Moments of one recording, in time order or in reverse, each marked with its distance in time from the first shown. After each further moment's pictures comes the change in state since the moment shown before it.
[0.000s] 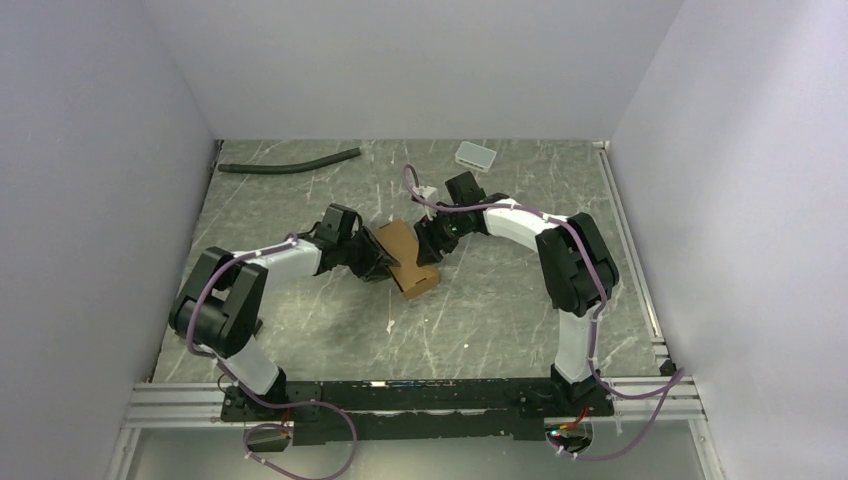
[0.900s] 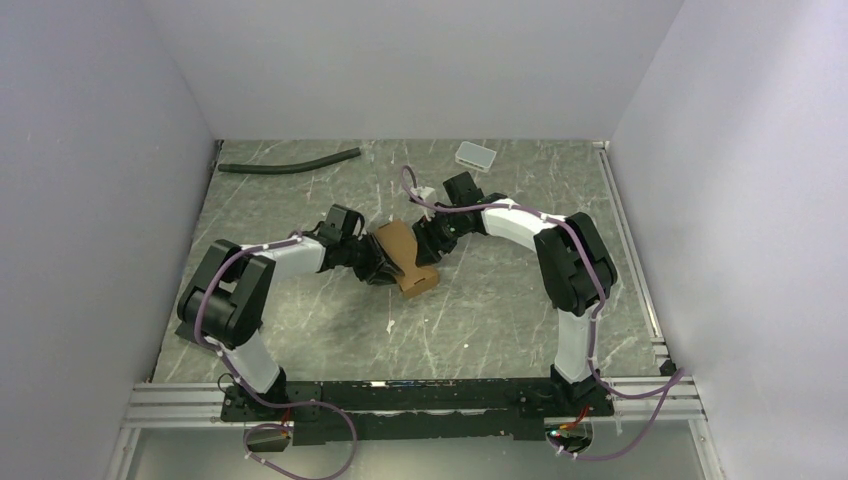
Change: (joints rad) left arm 0.000 0.060 0.025 -0.014 0.160 0.103; right arm 0.008 0.009 0.010 -0.005 0.008 -0.002
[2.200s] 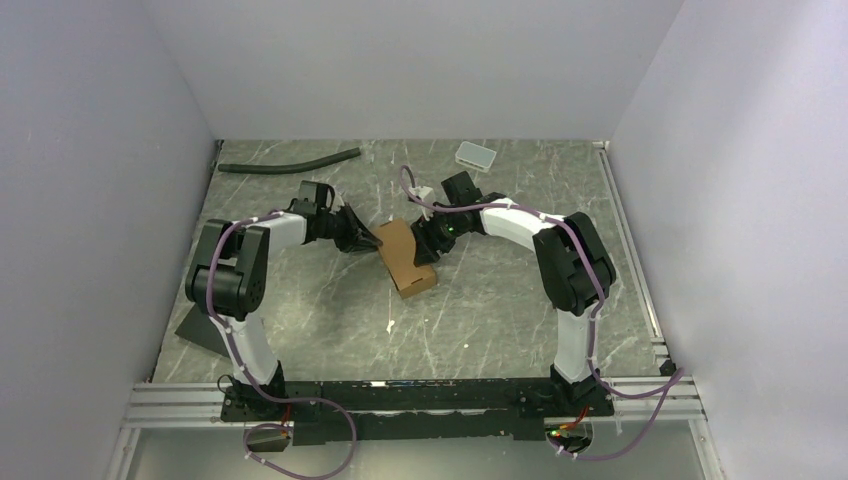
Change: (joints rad) left arm 0.233 0.160 0.176 0.026 0.142 0.229; right arm 0.006 0.005 0.012 -0.003 0.001 -0.001
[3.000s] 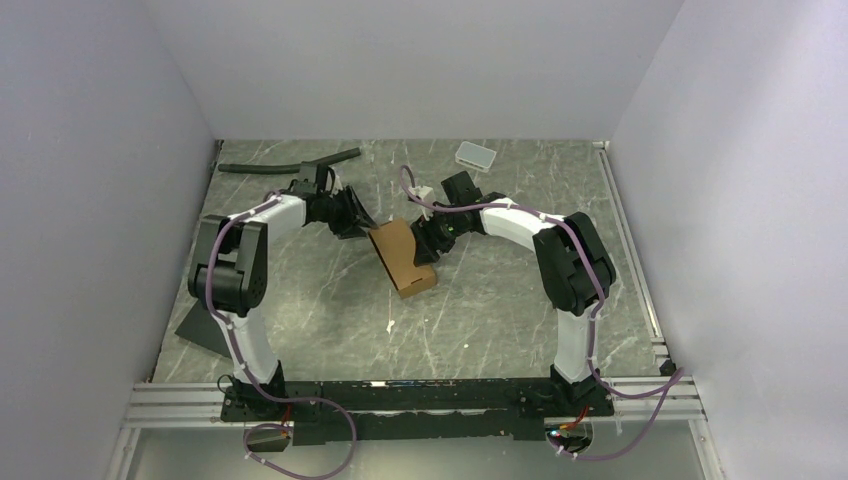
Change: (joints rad) left arm 0.008 0.010 0.174 -0.185 -0.168 0.153; right arm 0.000 0.000 0.002 0.000 0.000 0.000
